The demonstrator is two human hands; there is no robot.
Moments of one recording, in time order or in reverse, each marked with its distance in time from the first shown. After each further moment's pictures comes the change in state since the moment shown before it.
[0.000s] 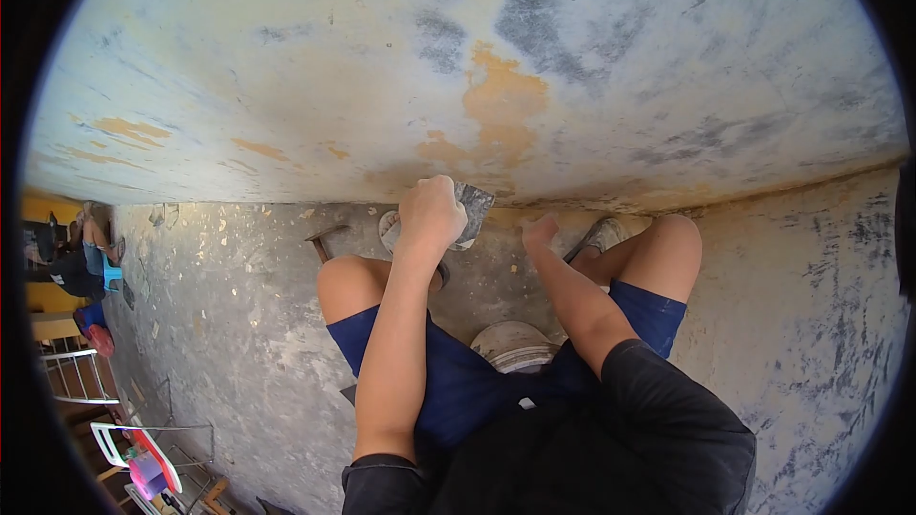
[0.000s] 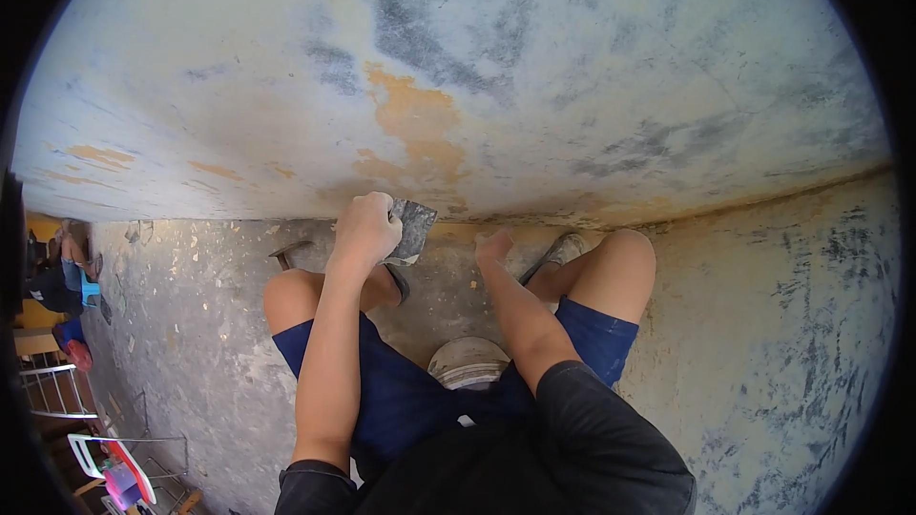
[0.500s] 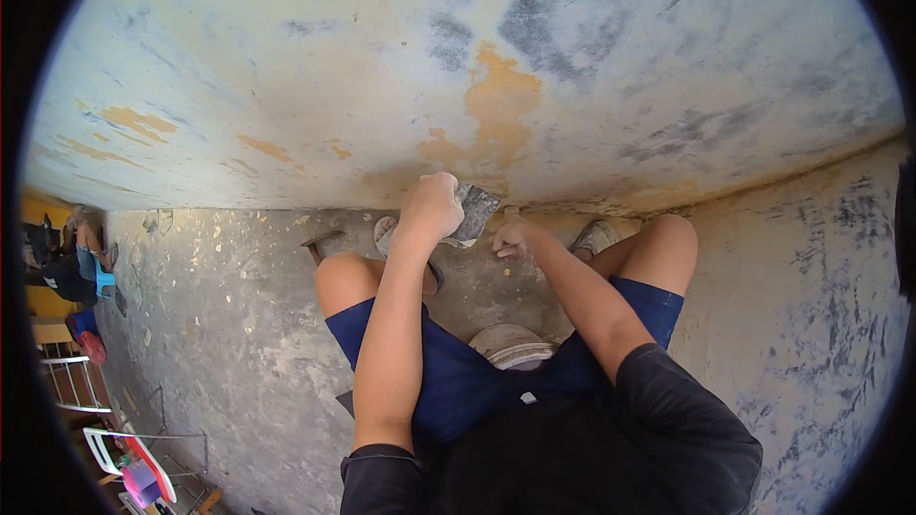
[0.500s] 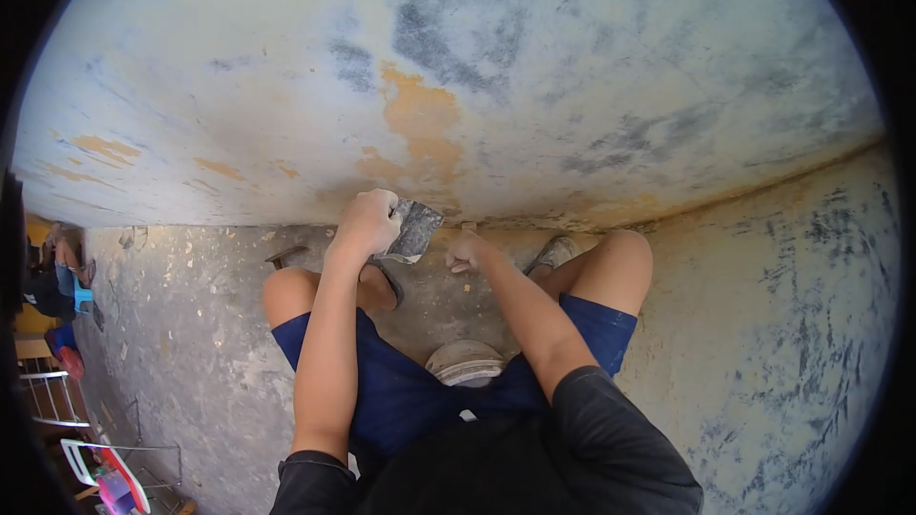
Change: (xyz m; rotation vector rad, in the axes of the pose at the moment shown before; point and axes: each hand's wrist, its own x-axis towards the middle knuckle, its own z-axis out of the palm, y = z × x) left_hand 0.004 -0.001 -0.010 -0.037 -0.088 0.101; right_hand 0.006 -0.030 -0.019 0.349 -0.863 0.289
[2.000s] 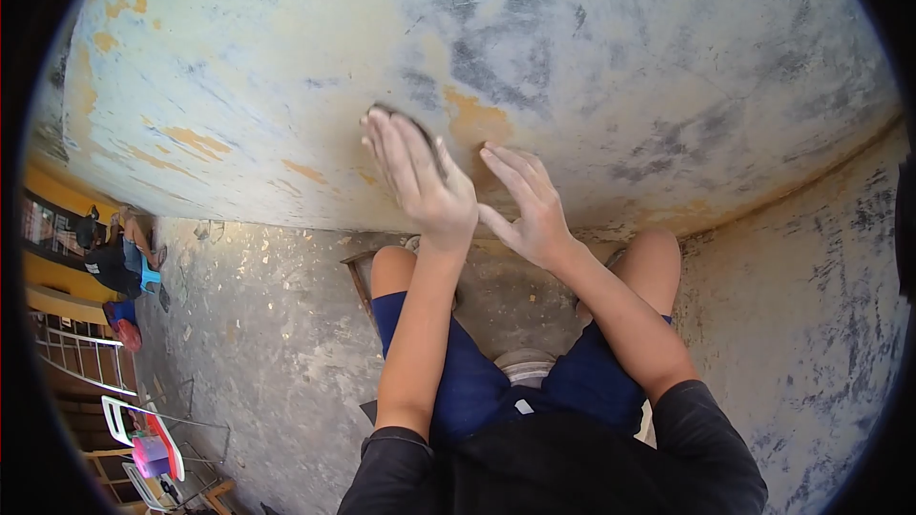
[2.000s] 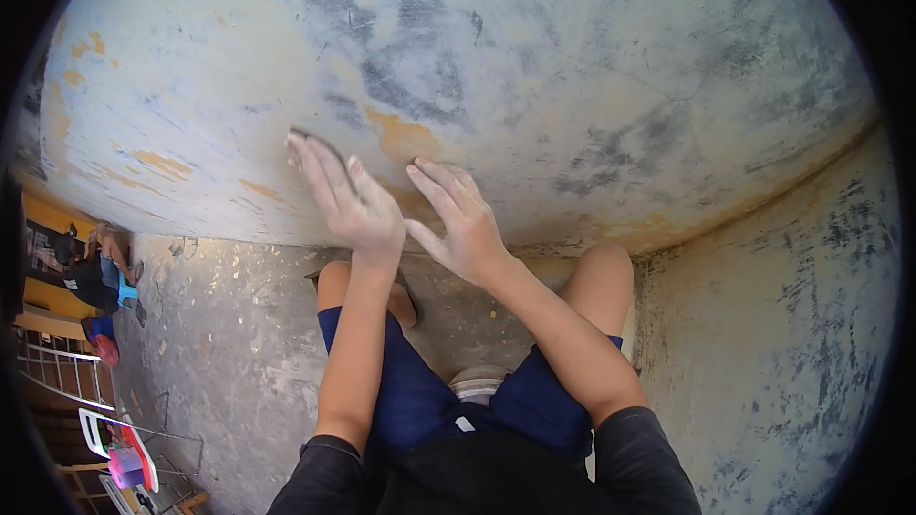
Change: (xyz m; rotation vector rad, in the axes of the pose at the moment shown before) left_hand -0.005 0.092 -0.047 0.075 1.499 0.458; right_hand -0.315 -0.113 0.010 -0.400 0.506 -1.979
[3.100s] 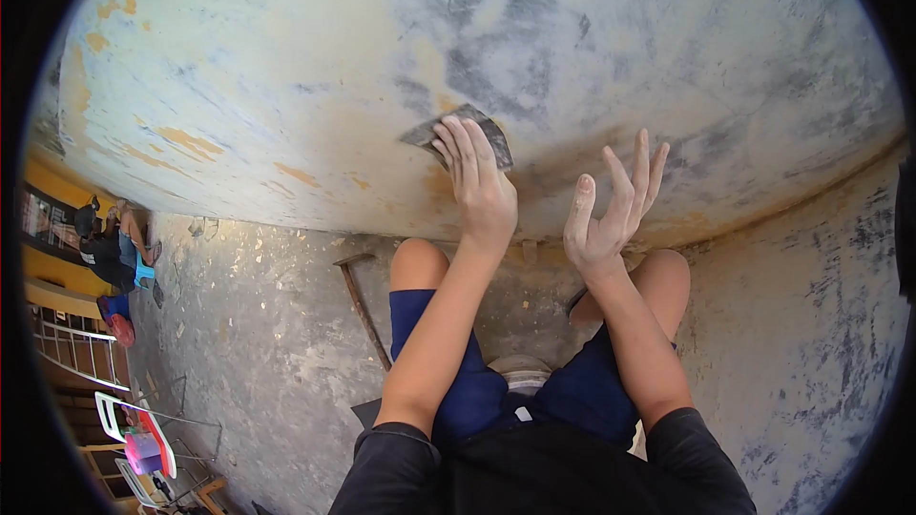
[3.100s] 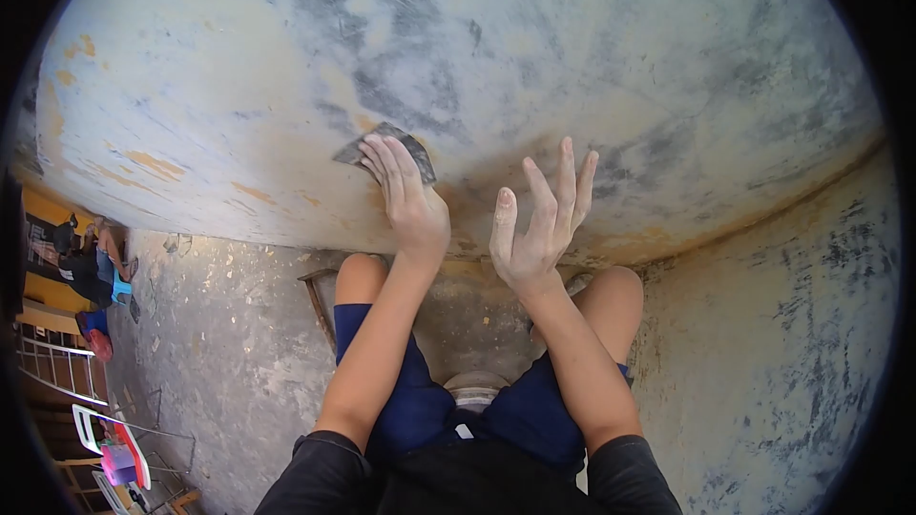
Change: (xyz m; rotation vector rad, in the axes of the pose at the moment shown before) left_hand -0.047 0.024 0.051 -0.057 -0.157 -0.006; right_hand -0.006 0.024 -0.055 -0.521 0.470 -0.075
